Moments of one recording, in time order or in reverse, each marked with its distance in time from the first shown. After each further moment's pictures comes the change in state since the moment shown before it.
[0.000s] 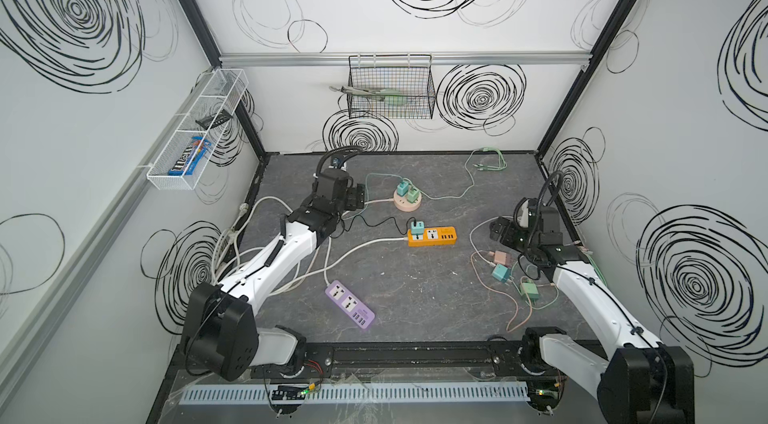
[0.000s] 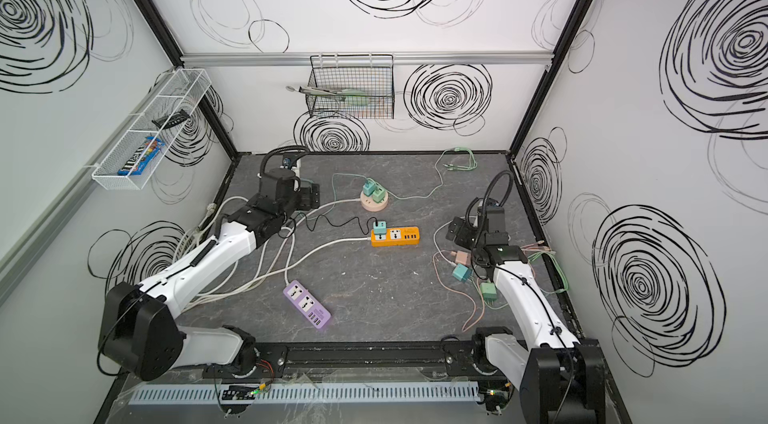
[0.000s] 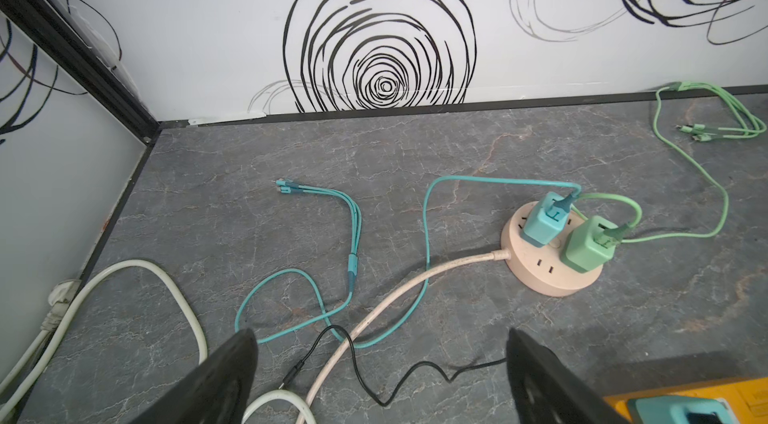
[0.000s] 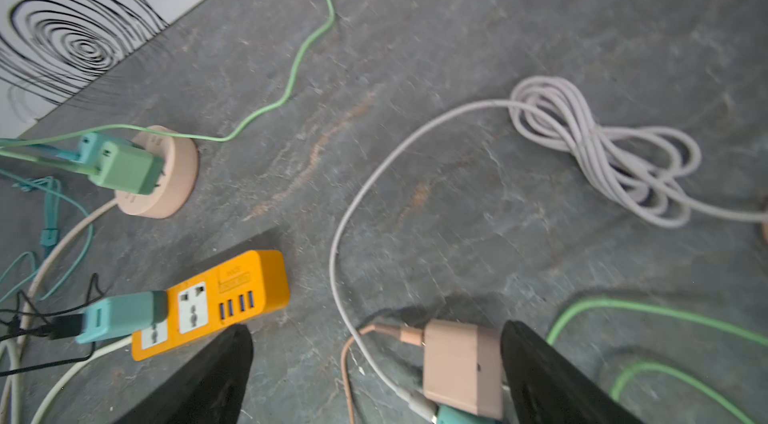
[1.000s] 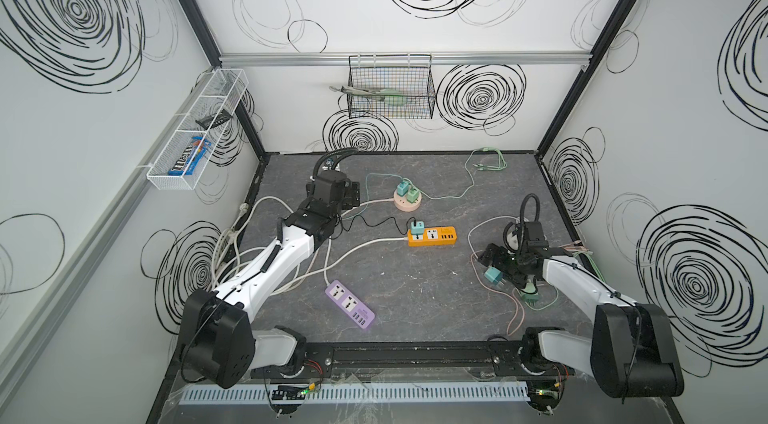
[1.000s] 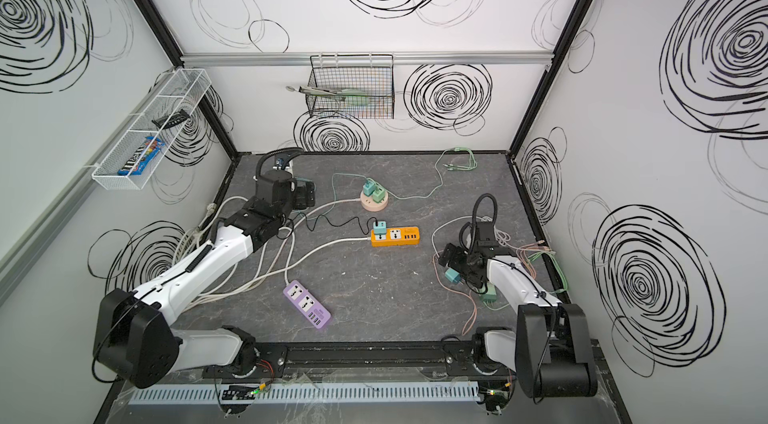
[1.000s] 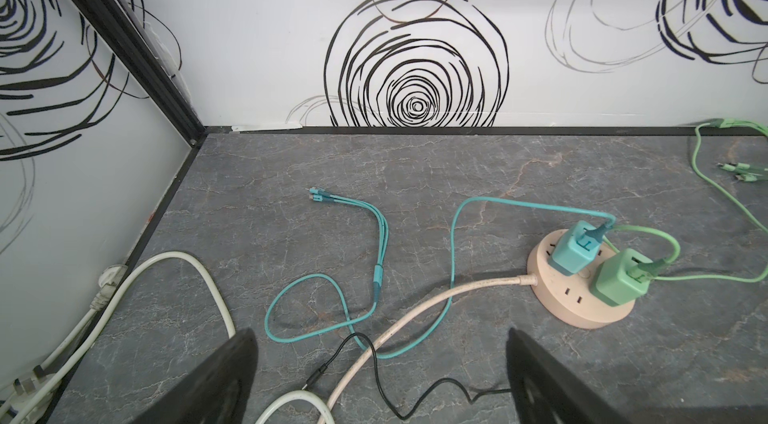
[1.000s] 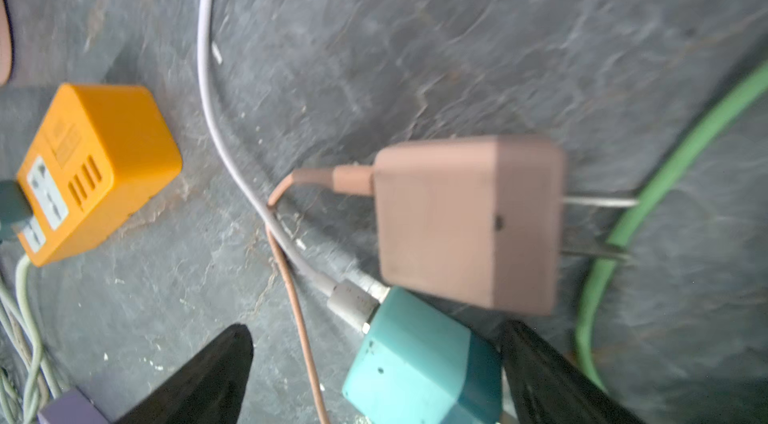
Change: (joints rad) left arm 0.000 -0.037 -0.027 0.026 -0.084 -0.024; right arm 0.040 0.176 -0.090 -0.128 -0.209 0.067
